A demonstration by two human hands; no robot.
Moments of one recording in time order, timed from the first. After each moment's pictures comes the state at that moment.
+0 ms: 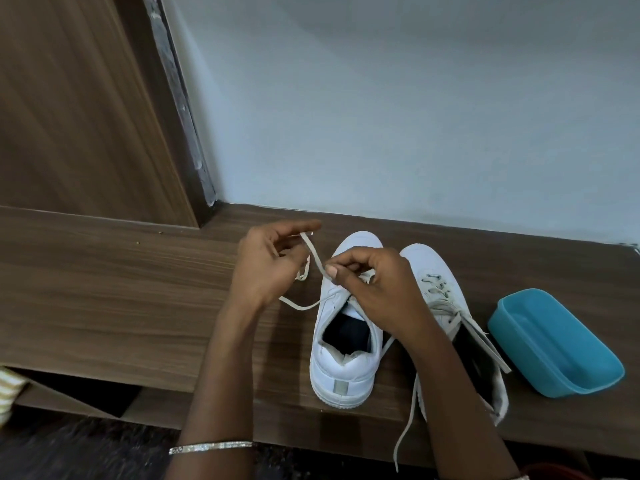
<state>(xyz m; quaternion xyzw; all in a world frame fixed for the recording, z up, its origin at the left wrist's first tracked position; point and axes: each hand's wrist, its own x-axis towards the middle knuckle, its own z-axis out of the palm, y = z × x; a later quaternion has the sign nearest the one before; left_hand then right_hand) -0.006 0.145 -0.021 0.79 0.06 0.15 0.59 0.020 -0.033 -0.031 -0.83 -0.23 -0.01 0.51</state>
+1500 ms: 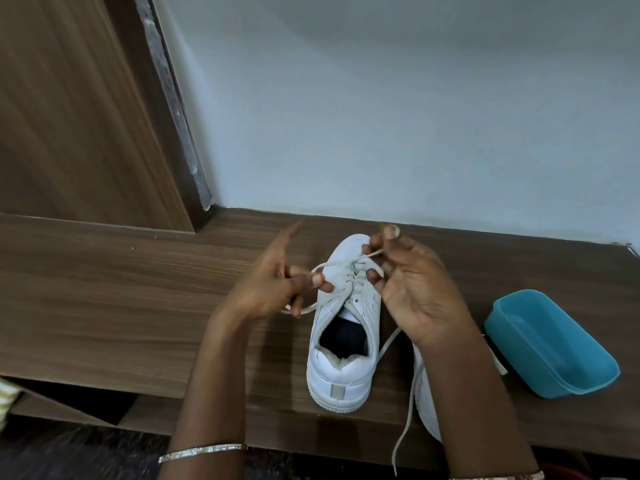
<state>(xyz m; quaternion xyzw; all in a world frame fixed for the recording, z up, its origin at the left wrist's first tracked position) -0.014 0.144 -0.023 0.75 0.02 -0.05 0.66 0.022 -0.049 -0.005 -0.51 0.01 0.14 0.85</state>
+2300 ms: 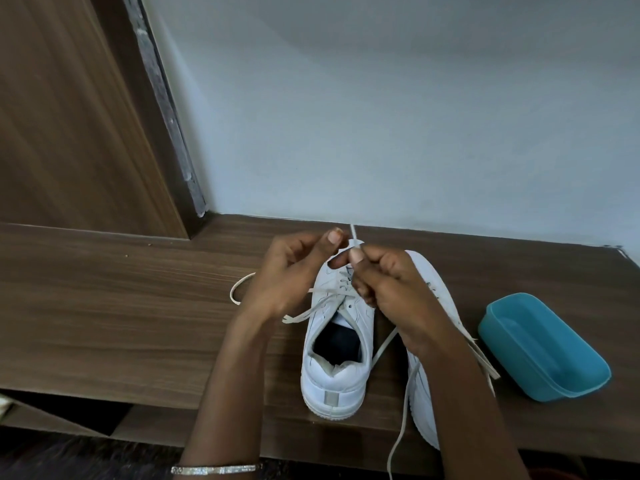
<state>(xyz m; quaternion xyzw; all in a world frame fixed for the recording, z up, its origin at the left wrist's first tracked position) -0.003 0.111 -0.006 0.72 -0.03 0.06 0.69 0.015 -0.051 -0.006 -0.74 -0.16 0.10 0.65</state>
